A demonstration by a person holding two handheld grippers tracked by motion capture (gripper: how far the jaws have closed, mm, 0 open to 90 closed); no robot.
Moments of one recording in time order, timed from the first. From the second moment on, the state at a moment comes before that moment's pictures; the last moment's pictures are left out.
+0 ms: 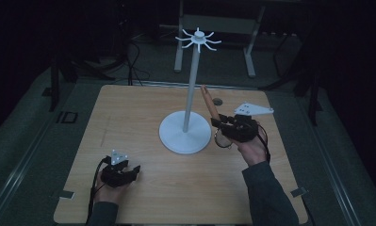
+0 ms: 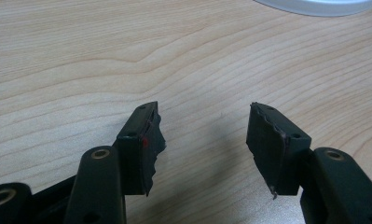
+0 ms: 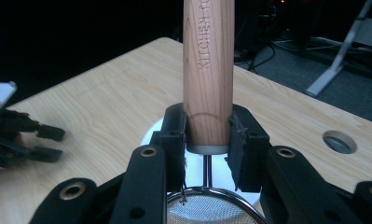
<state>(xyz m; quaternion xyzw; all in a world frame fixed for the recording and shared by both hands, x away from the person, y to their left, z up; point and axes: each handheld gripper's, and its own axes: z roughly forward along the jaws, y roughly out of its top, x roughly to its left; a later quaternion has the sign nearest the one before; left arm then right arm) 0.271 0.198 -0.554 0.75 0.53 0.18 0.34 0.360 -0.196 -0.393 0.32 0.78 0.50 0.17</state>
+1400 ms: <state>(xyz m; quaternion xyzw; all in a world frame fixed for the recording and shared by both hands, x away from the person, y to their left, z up) 0.272 0.197 -0.554 0.76 0.53 0.18 0.34 0.362 -0.193 -0.368 0.33 0.75 0.56 0.16</state>
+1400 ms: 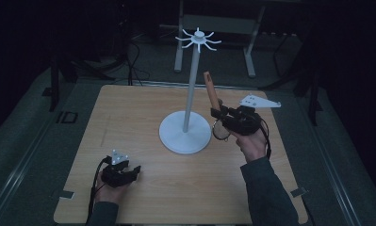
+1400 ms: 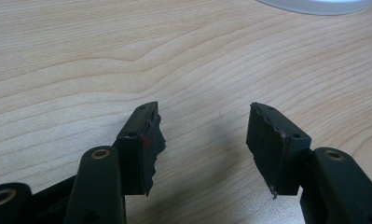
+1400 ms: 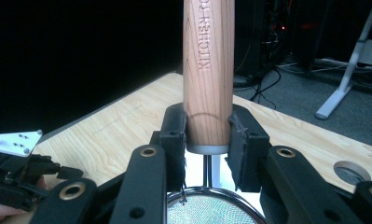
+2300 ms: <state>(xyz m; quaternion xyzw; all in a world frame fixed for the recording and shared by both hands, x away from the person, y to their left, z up) 0.272 0.197 -0.554 0.76 0.53 0.18 0.34 0.359 -0.190 -0.355 0.32 0.73 0.59 0.16</state>
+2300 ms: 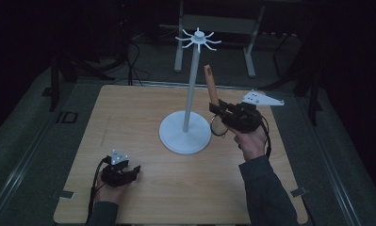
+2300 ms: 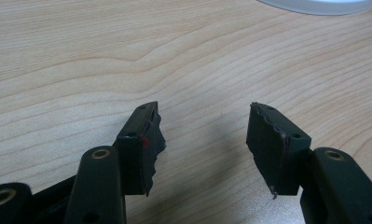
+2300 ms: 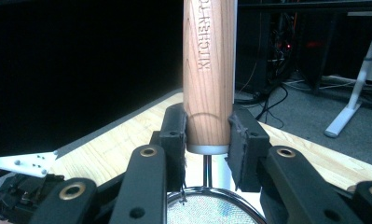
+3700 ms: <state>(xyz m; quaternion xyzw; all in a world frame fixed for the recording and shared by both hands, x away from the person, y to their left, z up) 0.272 0.196 -0.555 0.76 0.53 0.18 0.34 0.361 -0.200 -0.324 0.31 0.69 0.63 0.17</state>
